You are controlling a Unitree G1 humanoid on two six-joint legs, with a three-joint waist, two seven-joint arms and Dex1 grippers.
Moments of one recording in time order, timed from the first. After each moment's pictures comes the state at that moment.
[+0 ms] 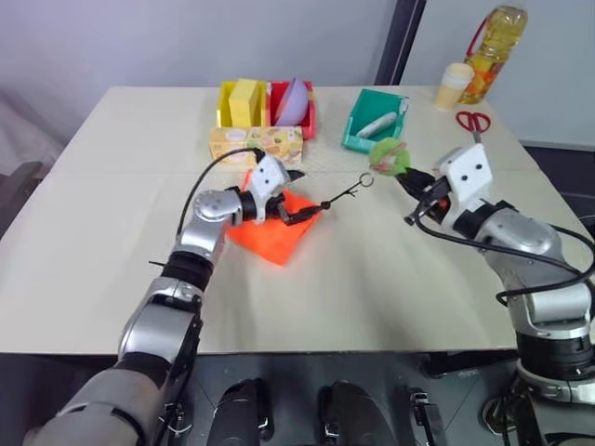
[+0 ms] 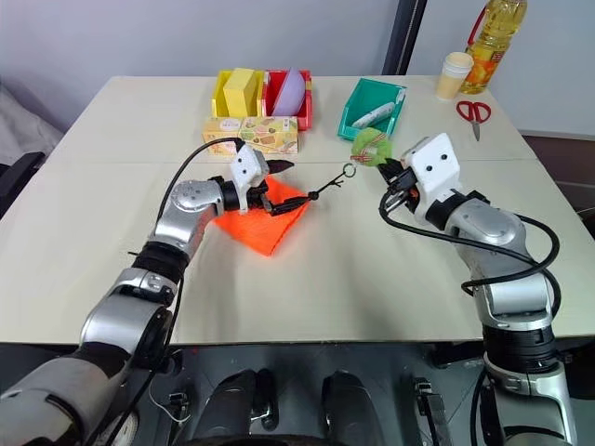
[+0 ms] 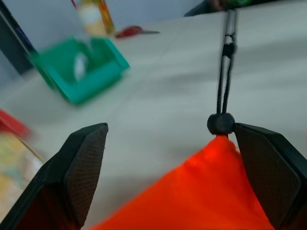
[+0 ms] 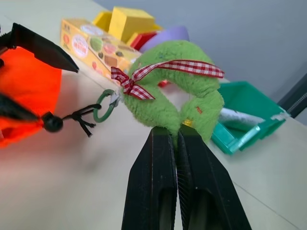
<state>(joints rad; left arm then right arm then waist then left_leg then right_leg) -0.81 0.28 -0.18 0.60 0.02 -0.31 -0.85 -0.42 -0.59 -0.12 -0.35 0.24 0.56 0.52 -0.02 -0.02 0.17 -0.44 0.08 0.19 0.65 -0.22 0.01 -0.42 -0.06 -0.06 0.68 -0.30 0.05</state>
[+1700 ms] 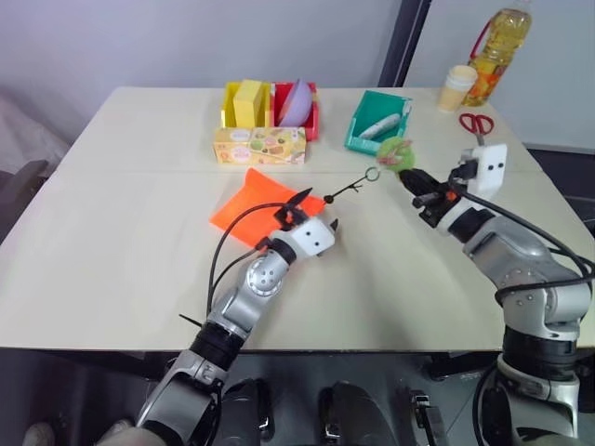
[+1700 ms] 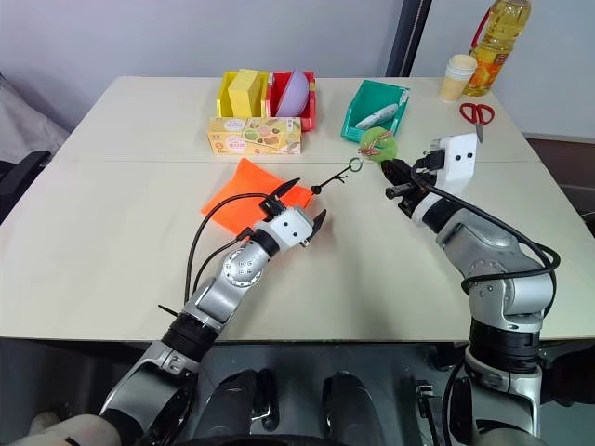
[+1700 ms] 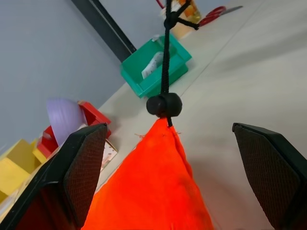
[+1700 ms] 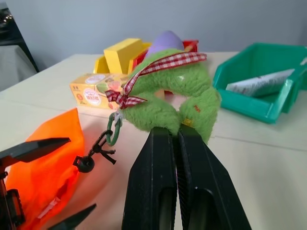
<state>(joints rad) -0.52 0.09 -0.34 0.31 0.43 -0.18 -0.12 -0.43 -0.45 -0.31 -0.32 0.61 0.79 0.34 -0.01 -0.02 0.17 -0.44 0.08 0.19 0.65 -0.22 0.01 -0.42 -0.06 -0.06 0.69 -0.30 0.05</state>
